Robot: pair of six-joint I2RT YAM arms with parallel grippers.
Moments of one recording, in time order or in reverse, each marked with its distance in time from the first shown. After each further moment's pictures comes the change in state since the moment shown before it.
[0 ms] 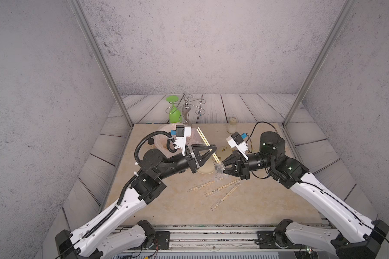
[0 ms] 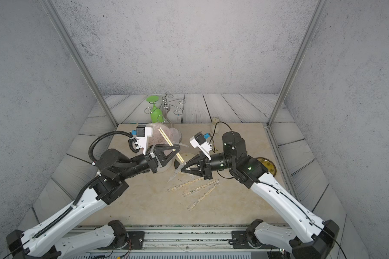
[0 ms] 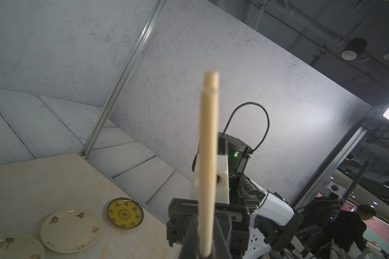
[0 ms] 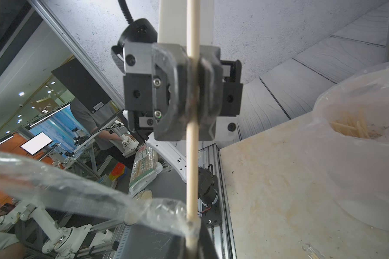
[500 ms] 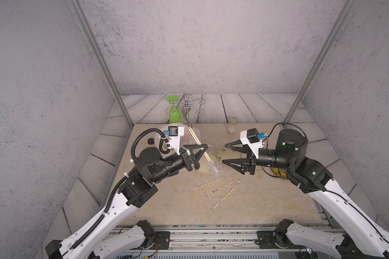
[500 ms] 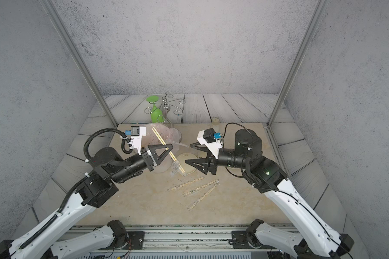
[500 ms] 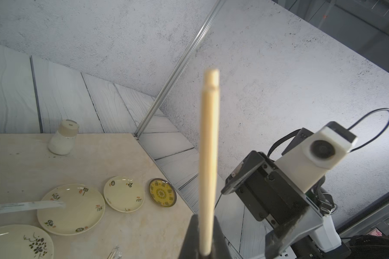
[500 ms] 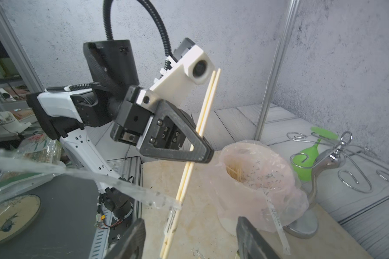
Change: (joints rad) left arm 0.001 -0.052 0.089 -0.347 -0.167 0.017; right arm 0.047 -0.064 0.171 -0.157 0.366 -0.464
